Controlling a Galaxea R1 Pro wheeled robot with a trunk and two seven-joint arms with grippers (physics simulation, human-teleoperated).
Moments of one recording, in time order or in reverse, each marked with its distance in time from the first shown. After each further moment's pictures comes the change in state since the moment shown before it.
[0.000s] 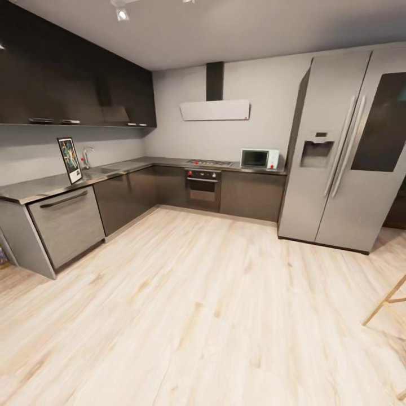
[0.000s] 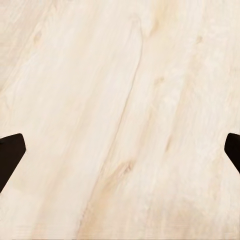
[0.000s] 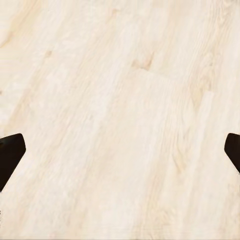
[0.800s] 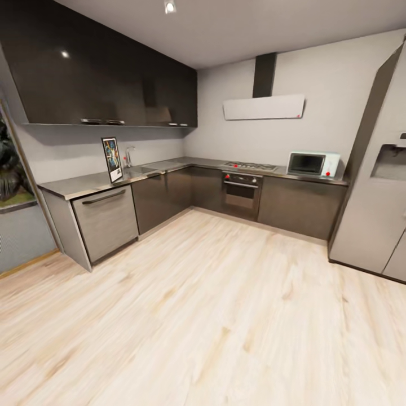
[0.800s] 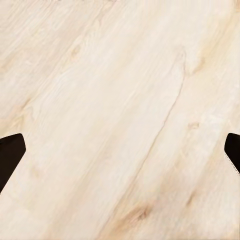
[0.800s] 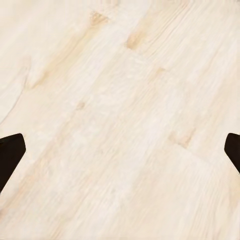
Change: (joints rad) left arm 0.000 0.000 0.000 0.000 0.000 0.000 0.000; right arm 0.000 0.000 0.000 0.001 0.006 0.001 0.000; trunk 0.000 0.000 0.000
